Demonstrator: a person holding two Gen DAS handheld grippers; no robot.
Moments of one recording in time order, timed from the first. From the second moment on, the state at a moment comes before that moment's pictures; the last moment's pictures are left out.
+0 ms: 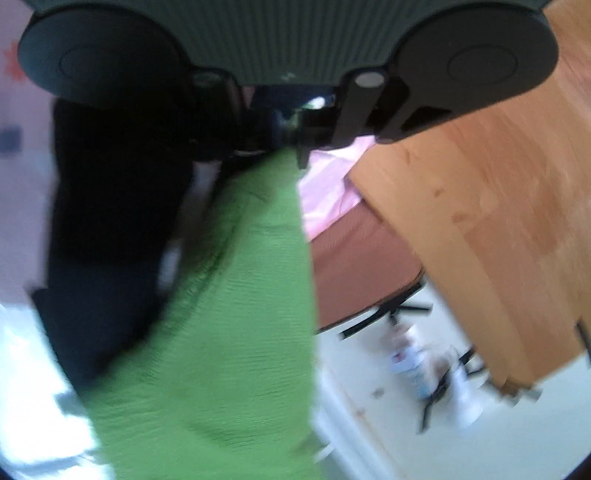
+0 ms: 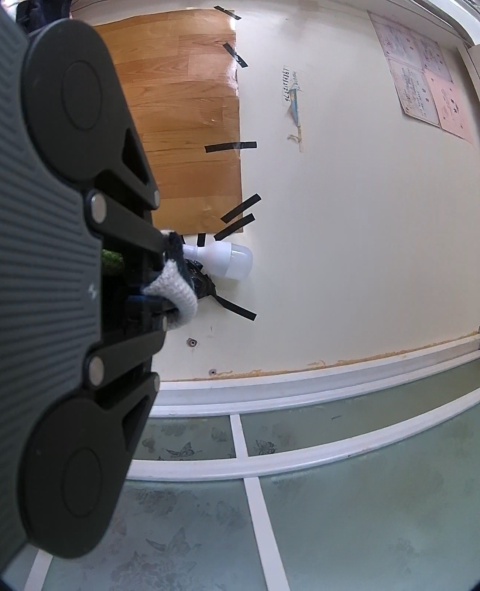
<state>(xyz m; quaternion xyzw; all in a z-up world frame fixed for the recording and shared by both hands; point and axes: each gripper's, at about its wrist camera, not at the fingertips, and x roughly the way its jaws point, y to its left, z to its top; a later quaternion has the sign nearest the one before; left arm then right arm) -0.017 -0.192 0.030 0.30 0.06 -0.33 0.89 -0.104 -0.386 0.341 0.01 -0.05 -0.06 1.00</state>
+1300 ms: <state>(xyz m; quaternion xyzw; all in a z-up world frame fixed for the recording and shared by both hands) 0.110 0.028 0.139 0.04 0.21 0.04 0.98 0.052 -0.360 0.192 0.11 0.19 0.05 0.98</state>
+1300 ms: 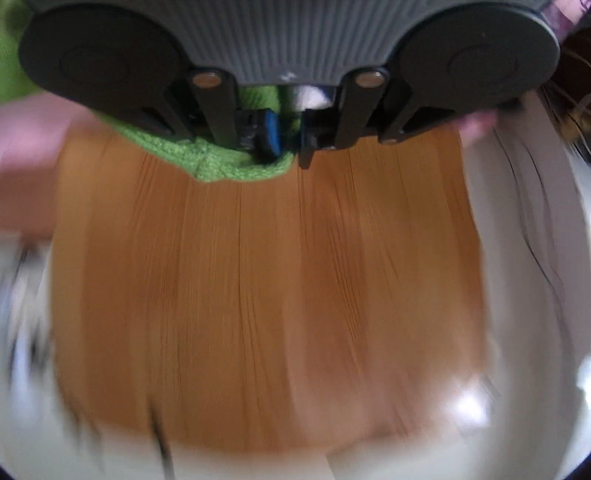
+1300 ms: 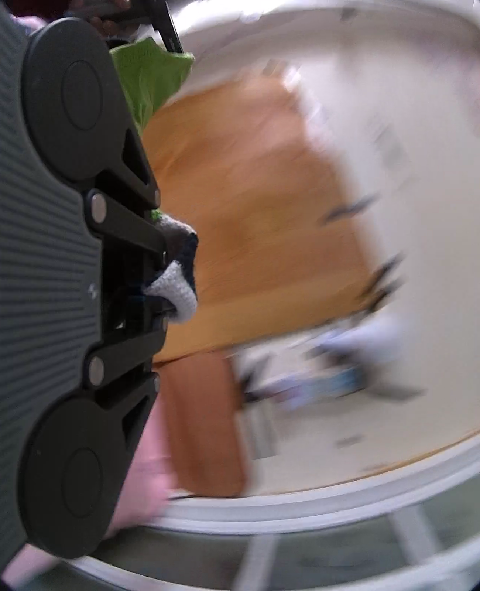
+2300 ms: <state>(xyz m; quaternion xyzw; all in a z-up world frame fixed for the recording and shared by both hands) 0.224 -0.003 0.080 -0.07 0.34 -0.06 0.94 0.256 -0.306 0.077 0.05 0.34 0.07 0.94</state>
